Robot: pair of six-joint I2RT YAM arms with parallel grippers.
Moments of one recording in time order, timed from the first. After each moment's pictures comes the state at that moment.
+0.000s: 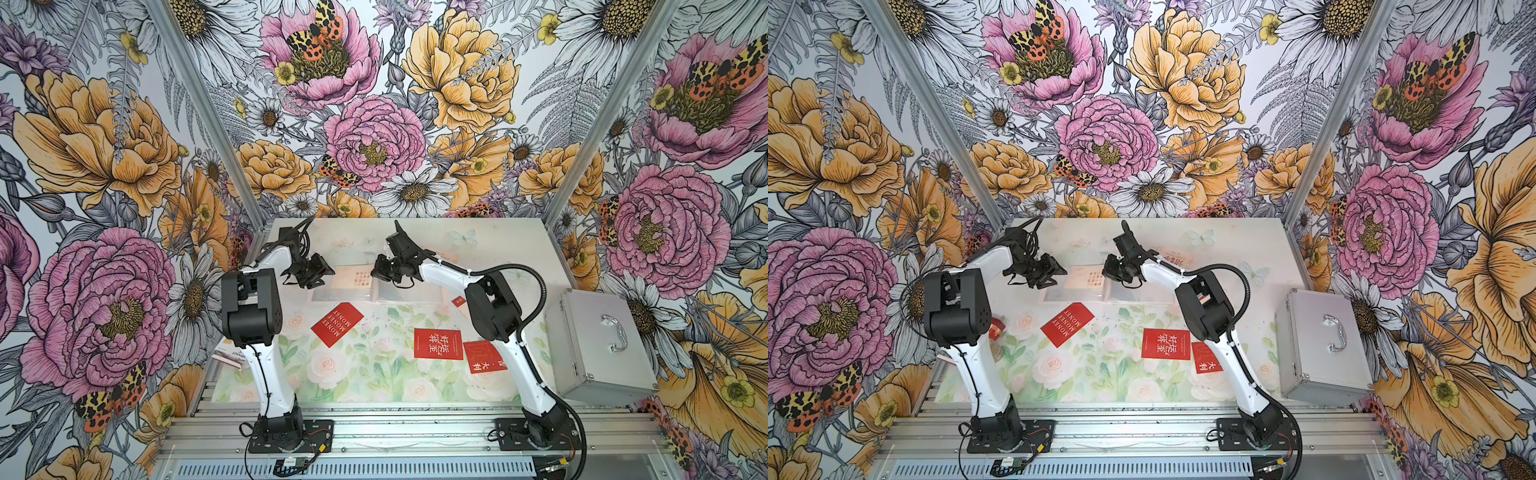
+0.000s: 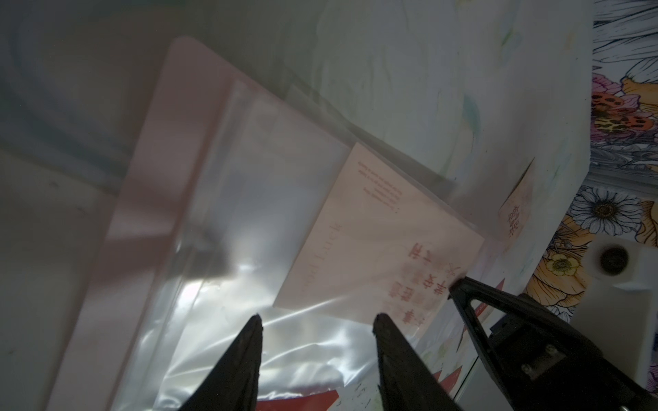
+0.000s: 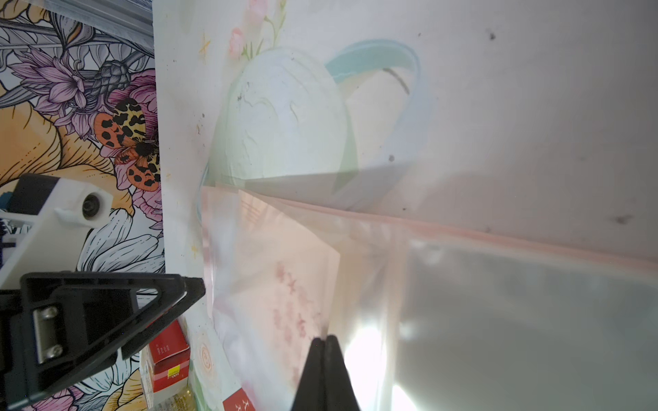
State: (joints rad) left arm 0.10 2.03 1.48 -0.76 0.51 -0.48; right arm 0.63 2.44 1.96 -0.34 -0.38 0.86
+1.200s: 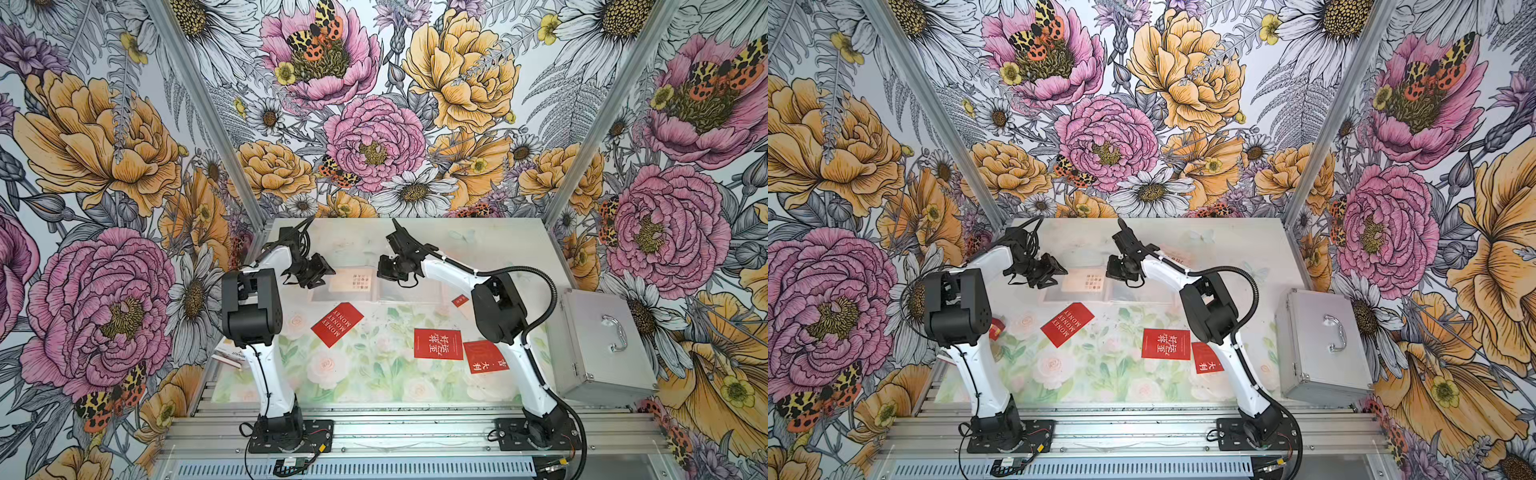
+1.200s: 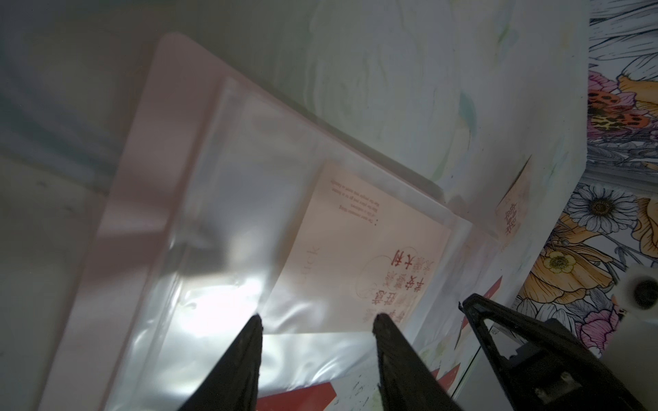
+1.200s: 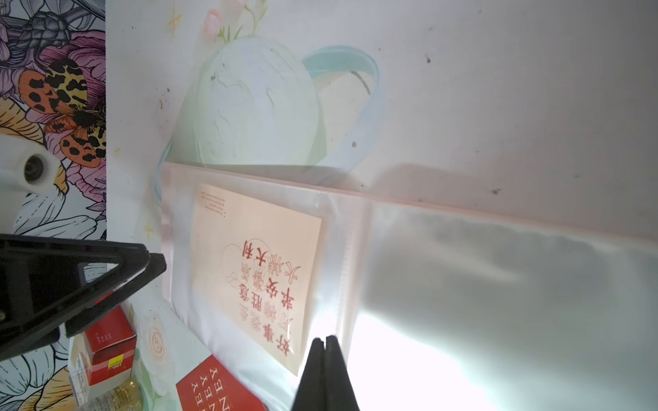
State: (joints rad) left arm 0.10 2.03 1.49 -0.76 0.52 -0.48; right arm 0.64 2.37 1.99 -0.54 -0.27 0.70
